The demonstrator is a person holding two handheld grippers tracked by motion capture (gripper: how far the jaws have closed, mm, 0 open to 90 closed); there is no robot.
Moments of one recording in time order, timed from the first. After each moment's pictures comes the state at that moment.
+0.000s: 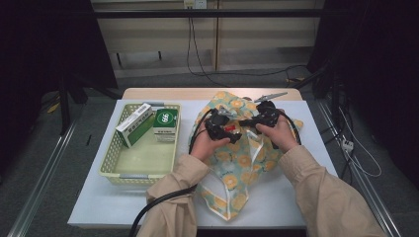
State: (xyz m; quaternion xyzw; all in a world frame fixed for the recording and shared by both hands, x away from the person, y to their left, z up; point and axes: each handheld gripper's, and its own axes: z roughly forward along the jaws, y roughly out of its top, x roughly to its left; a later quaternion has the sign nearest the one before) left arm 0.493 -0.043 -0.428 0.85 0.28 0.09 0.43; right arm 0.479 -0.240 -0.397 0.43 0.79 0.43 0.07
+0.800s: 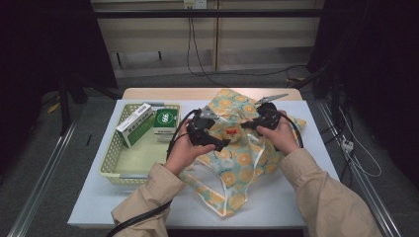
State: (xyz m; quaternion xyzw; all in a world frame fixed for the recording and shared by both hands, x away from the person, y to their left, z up) left arm 0.431 0.024 -0.361 0.87 0.25 0.11 0.41; right arm 0.465 -0.236 -0.389 0.42 0.80 0.41 0.08
